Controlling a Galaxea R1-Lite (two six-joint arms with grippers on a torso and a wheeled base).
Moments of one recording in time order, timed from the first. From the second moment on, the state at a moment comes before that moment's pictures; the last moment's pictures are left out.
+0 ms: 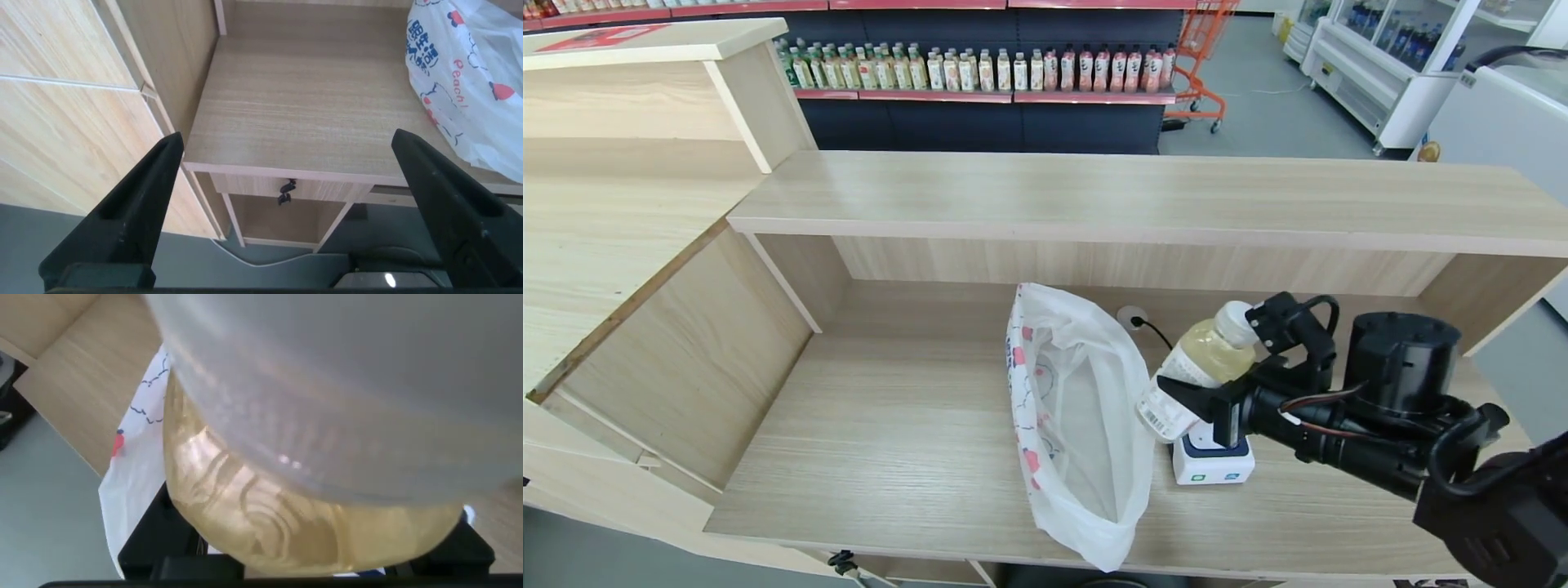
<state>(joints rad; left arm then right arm) 0.00 0.00 0.00 0.00 0.02 0.01 0.46 1.81 -0.52 -1.12 0.20 -0.04</state>
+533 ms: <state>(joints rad) 0.00 0.00 0.00 0.00 0.02 0.01 0.51 2.15 -0.70 -1.34 0.23 -0.07</state>
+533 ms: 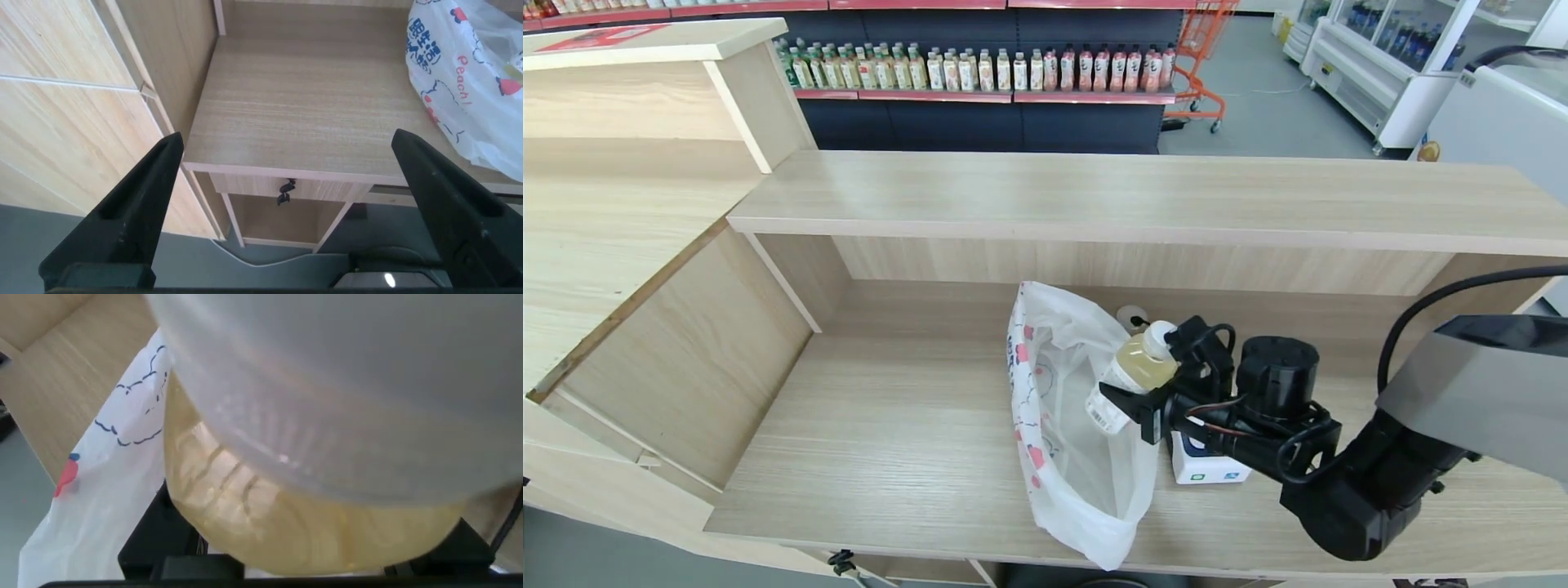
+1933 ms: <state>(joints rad) 0.00 0.00 0.00 0.00 0.02 0.01 0.45 1.86 -0.74 -0.99 0.23 0.04</state>
